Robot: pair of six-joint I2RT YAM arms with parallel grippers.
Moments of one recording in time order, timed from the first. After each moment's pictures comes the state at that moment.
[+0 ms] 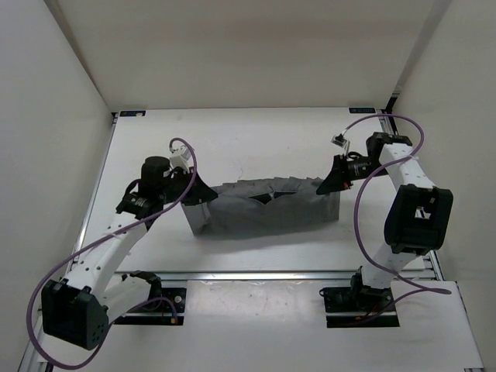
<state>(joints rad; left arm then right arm) -0.32 1.02 0.80 -0.33 0.50 -0.49 -0.08 1.70 1.34 -1.33 -1.13 -0.72</state>
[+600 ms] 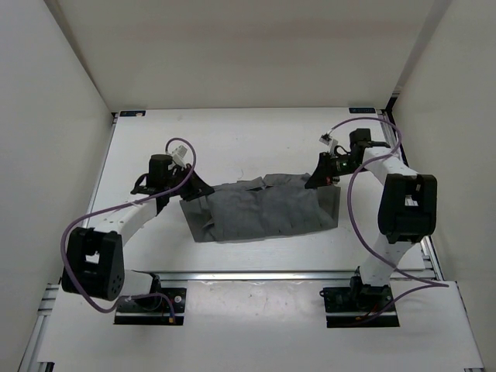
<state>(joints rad) -0.19 1.34 0.73 -0.06 0.51 -0.65 0.01 1.80 1.26 -0.77 -1.00 -0.25</state>
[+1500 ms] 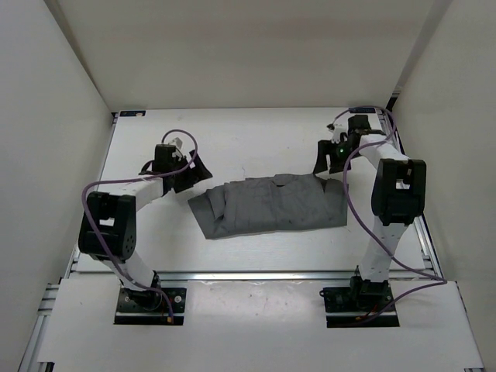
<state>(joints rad) -0.15 1.66 0.89 -0.03 0.28 -0.57 0.02 2.02 1.46 -0.66 -0.50 -0.14</state>
